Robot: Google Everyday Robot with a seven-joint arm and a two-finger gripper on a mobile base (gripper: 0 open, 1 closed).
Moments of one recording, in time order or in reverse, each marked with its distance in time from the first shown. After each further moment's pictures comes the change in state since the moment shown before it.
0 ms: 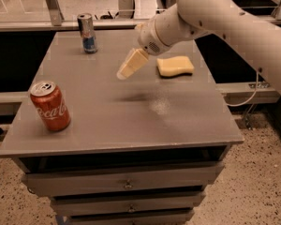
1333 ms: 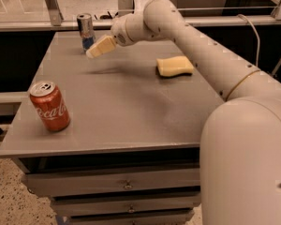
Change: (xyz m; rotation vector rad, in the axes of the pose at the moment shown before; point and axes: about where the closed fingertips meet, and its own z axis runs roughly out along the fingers) arm -0.057 -0.080 0.127 0.057 -0.254 0.167
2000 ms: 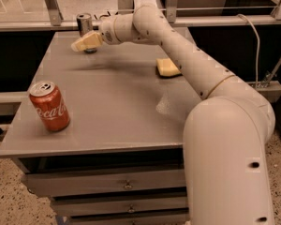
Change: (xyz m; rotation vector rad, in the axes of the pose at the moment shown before) arm -0.029 0.001 0.046 -0.032 -0.147 0.091
